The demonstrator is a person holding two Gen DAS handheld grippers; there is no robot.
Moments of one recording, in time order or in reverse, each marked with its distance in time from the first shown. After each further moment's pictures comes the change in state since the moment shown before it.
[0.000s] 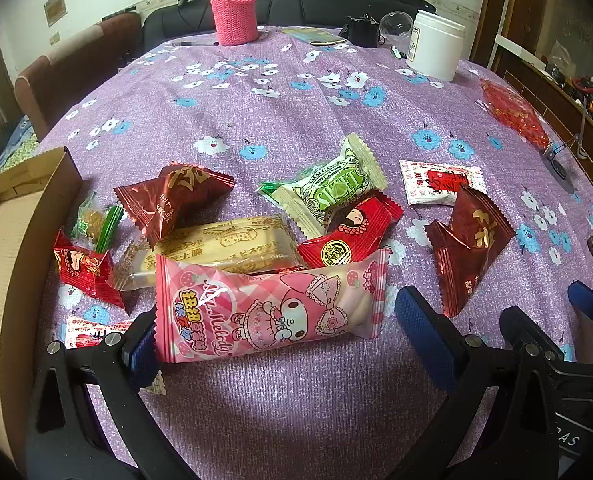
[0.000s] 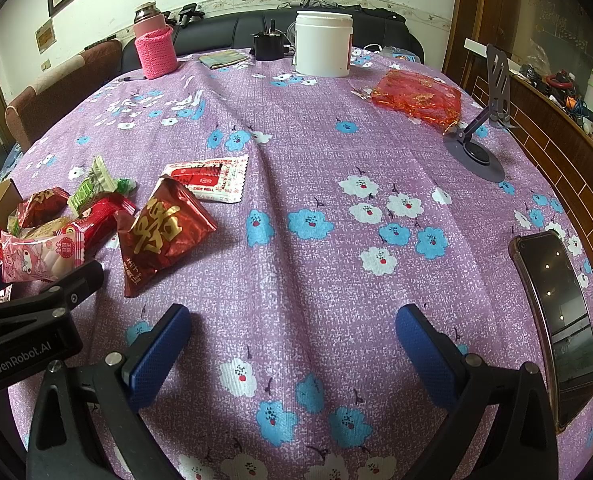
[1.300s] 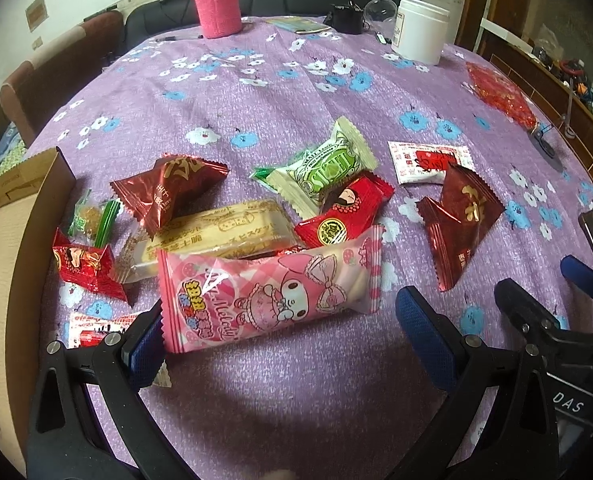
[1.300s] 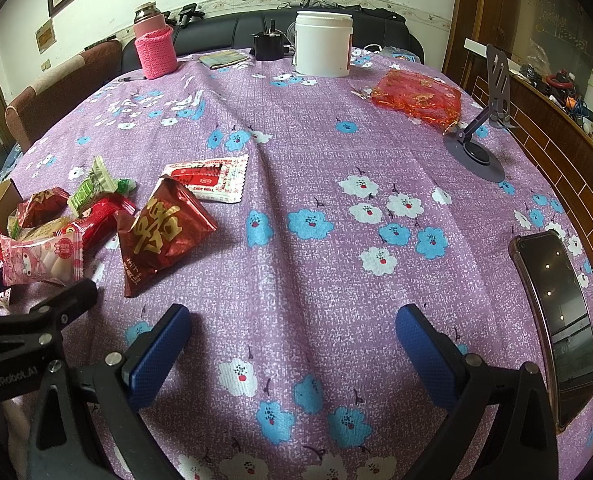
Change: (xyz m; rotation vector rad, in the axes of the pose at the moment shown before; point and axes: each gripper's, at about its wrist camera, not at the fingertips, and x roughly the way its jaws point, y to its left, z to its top) left arm -0.009 0.010 -0.007 0.054 0.049 -0.035; right arm 0.000 0.000 0.000 0.001 0.000 0.002
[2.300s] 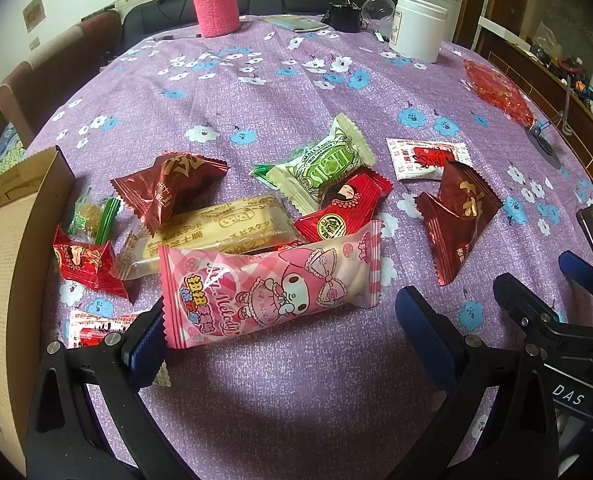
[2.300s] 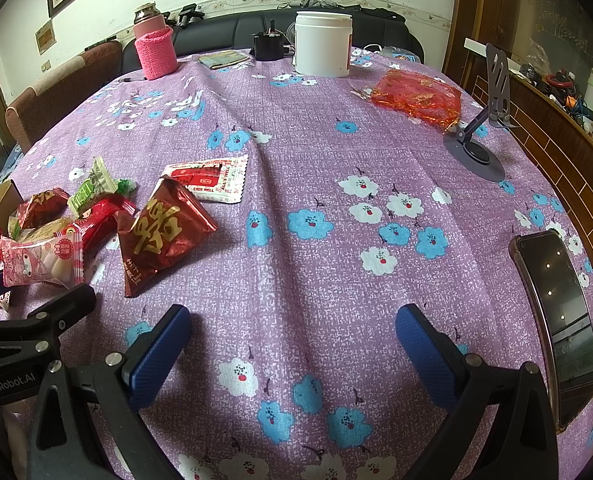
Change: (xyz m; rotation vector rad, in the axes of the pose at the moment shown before) left arm 0.002 -0.001 0.001 0.003 0.011 -0.005; right arm 0.000 0.000 0.000 0.000 0.000 0.000
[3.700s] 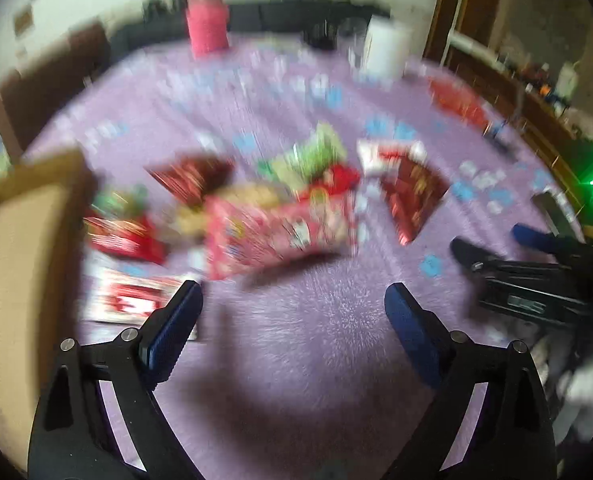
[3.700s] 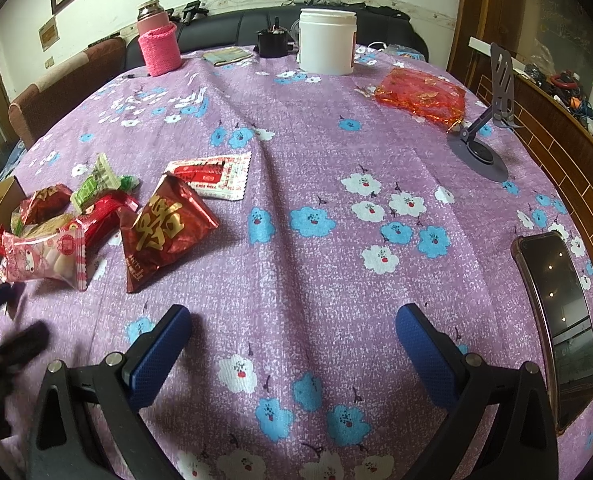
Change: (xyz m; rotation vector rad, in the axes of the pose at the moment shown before) left arm -0.067 0.016 -0.028 0.032 -0.145 -0.084; right arm -0.003 -0.004 0.000 -0.013 0.020 0.017
